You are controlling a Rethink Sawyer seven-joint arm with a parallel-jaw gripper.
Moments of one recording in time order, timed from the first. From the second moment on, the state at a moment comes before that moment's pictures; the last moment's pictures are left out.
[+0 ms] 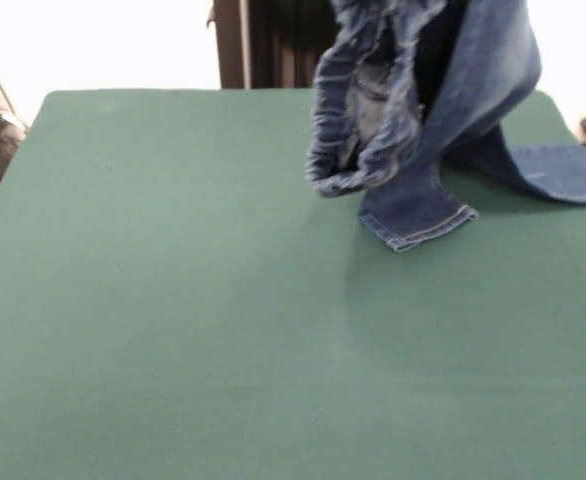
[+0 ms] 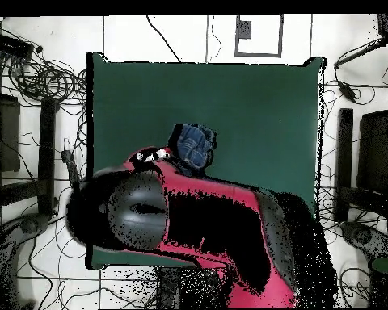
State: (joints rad) arm 0.09 -1.05 -0.25 1.54 0.03 1.00 2.59
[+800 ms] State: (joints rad) arm -0.06 -1.08 -0.11 1.65 -0.05 0.91 2.47
